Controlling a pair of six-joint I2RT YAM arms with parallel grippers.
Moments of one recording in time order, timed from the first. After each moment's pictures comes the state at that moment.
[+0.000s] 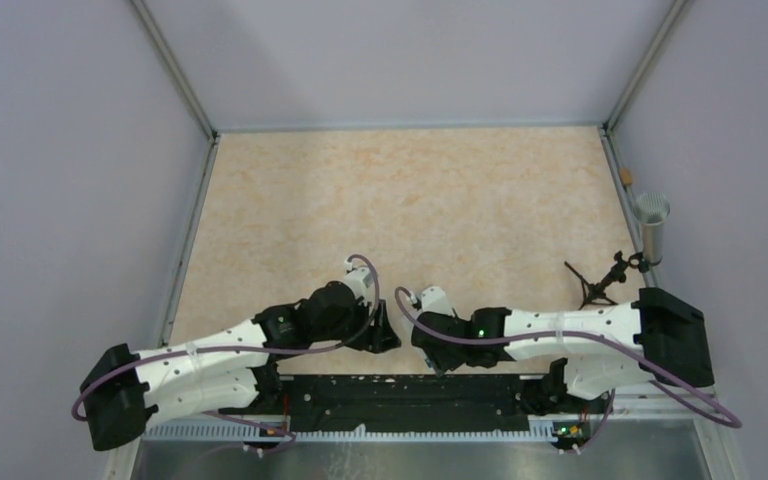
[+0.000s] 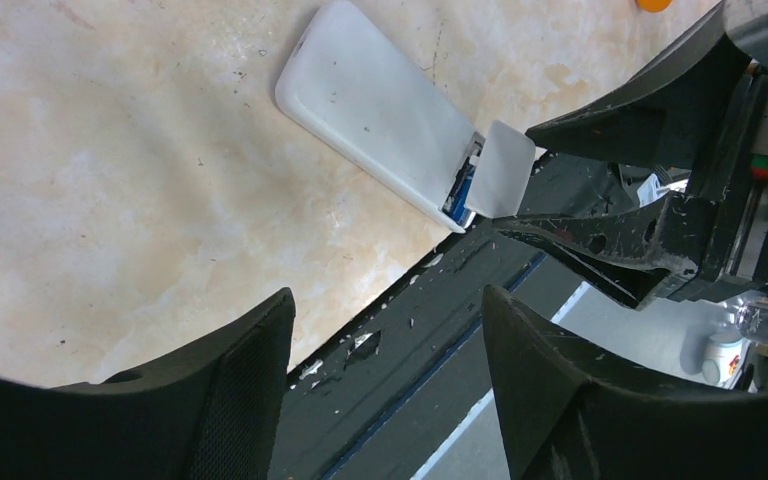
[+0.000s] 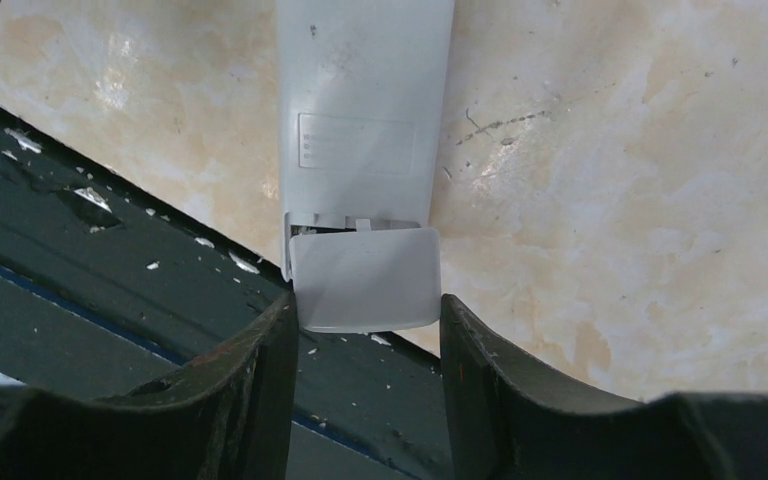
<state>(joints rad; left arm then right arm) -1.02 0.91 0.45 -0.22 0.12 -0.80 1.37 1.29 0.74 -0.64 0.31 0.73</state>
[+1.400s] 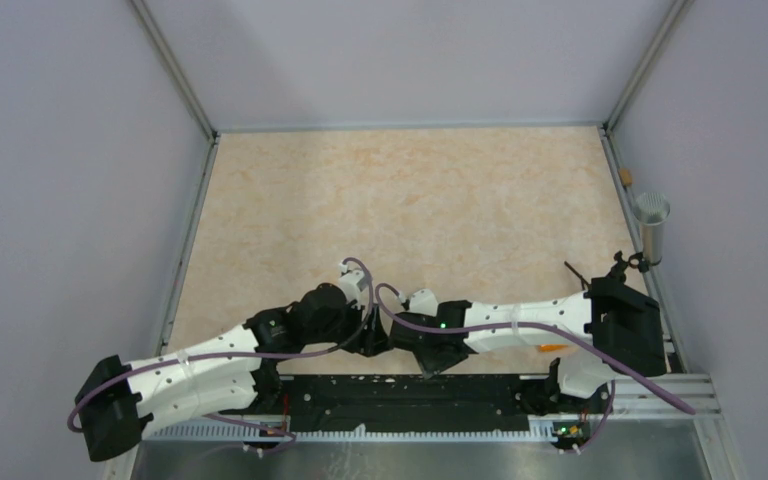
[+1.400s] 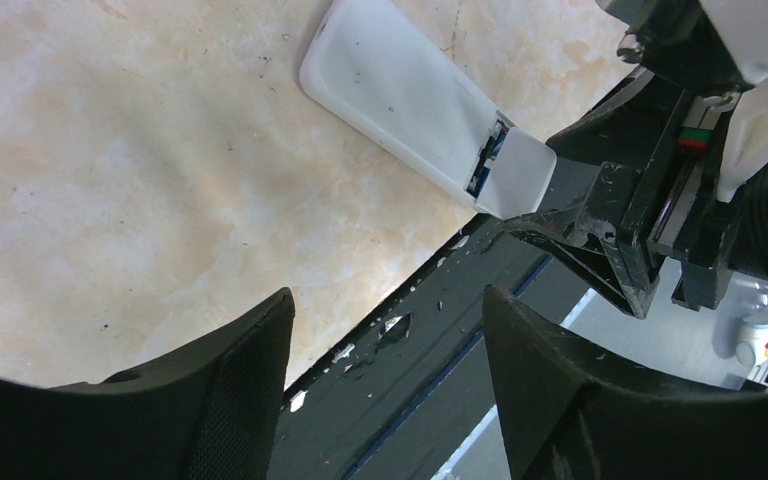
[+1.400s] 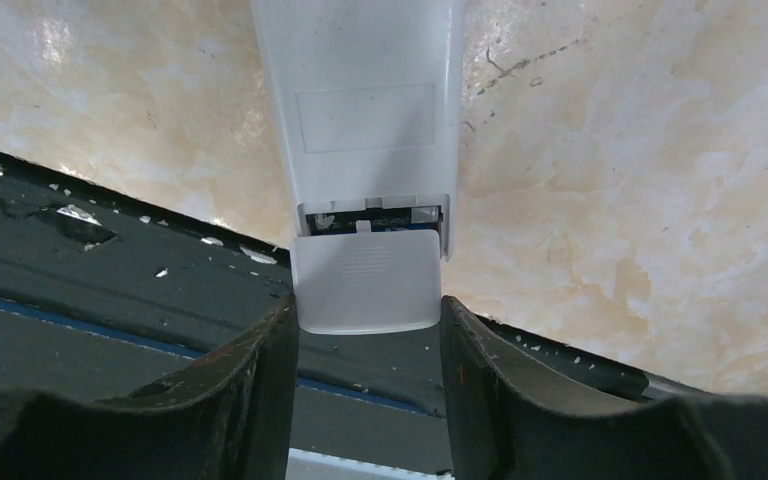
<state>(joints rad) -0.99 0.83 0.40 -0.25 0.14 -0.73 1.38 1.53 0.95 -0.86 0.26 0.90</state>
